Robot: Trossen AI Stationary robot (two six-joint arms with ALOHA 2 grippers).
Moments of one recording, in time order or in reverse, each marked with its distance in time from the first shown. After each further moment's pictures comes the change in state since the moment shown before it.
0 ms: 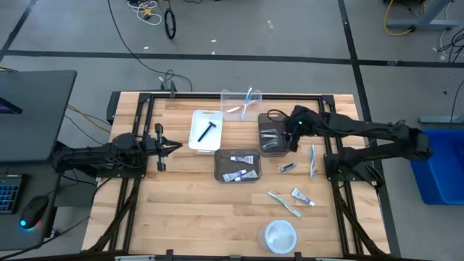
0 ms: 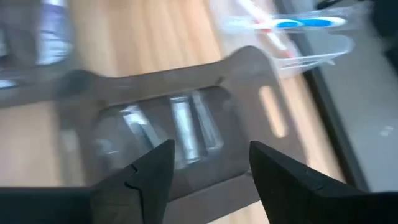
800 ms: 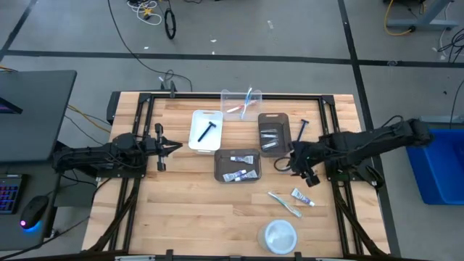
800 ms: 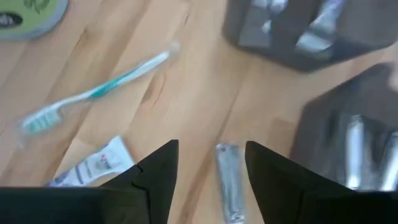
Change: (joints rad) left arm 0.000 0.000 0.000 0.000 0.000 0.000; right arm 0.453 -0.067 -0.063 -0.170 -0.249 -0.061
